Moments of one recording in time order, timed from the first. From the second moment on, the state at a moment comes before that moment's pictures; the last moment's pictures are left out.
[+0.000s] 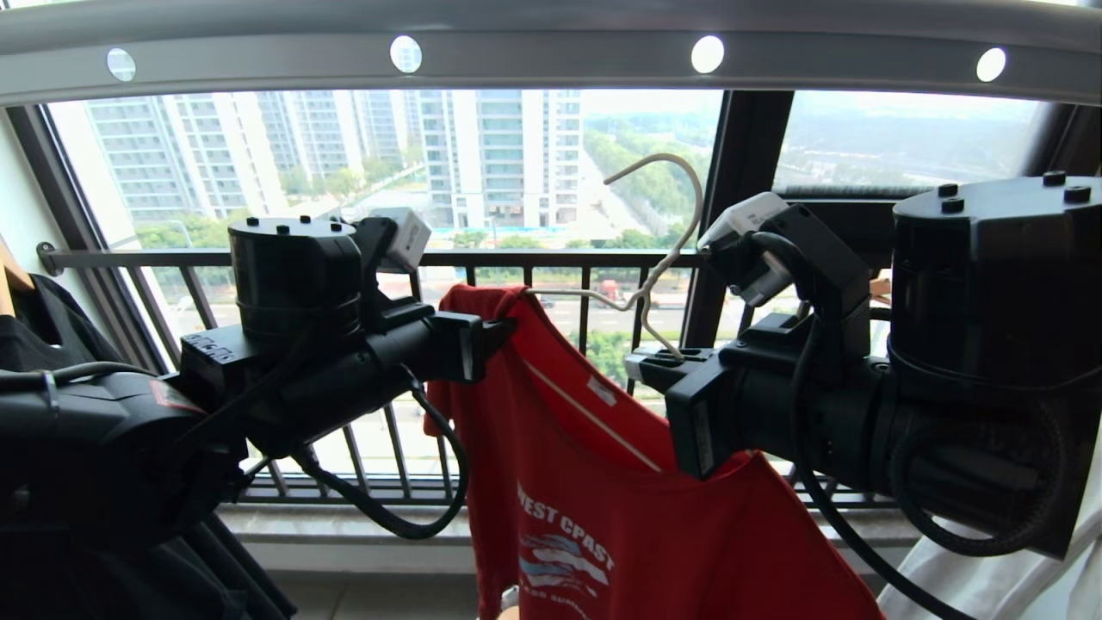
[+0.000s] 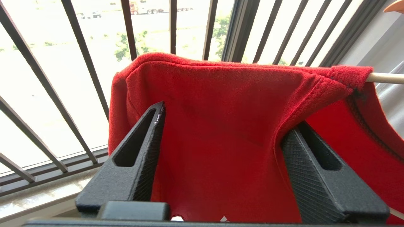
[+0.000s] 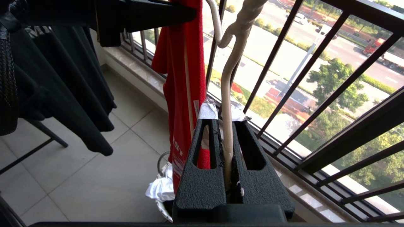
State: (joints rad) left arm -0.56 1.64 -0.92 -0.59 0.08 -0.16; right arm 0.85 1.52 -1.01 -0.26 -0.22 -0.02
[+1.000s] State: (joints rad) left arm -0.48 1.75 -0.94 -0.84 0.13 -0.27; right arm 0.77 1.55 -1.01 -0.26 -0.23 -0.03
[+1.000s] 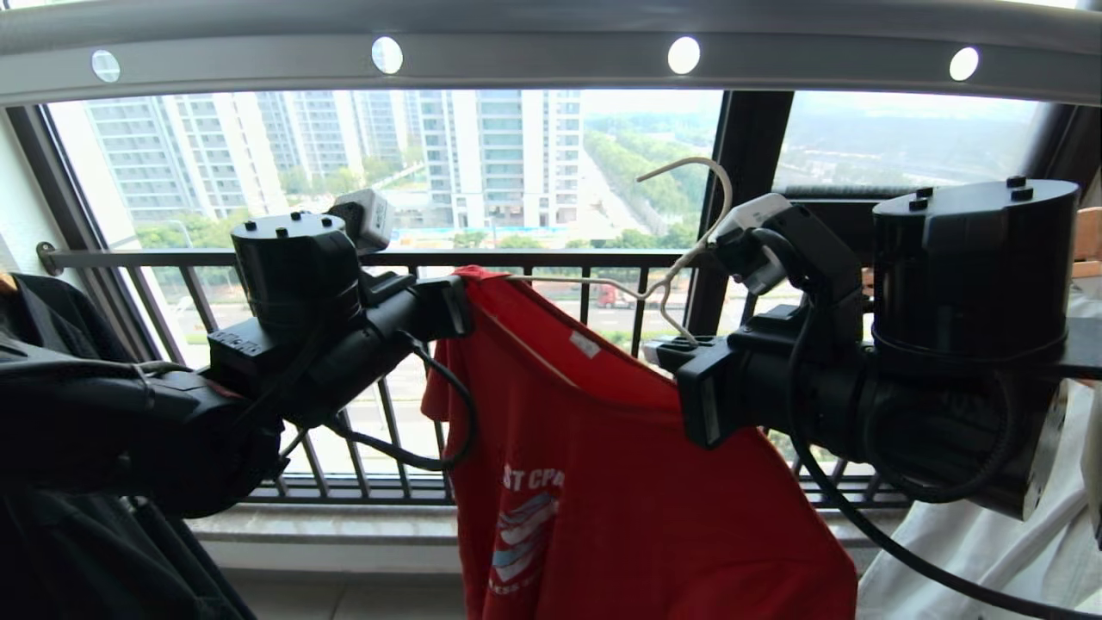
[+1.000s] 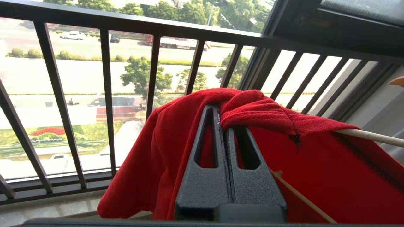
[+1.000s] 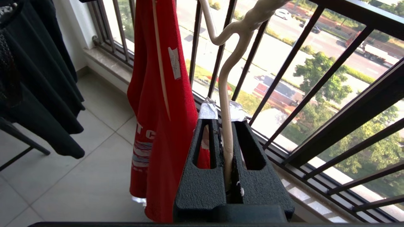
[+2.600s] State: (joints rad) left arm -0.31 1.85 -1.09 -0.85 0.08 -0.60; right arm 0.75 1.54 -1.01 -0.26 -0.23 -0.04
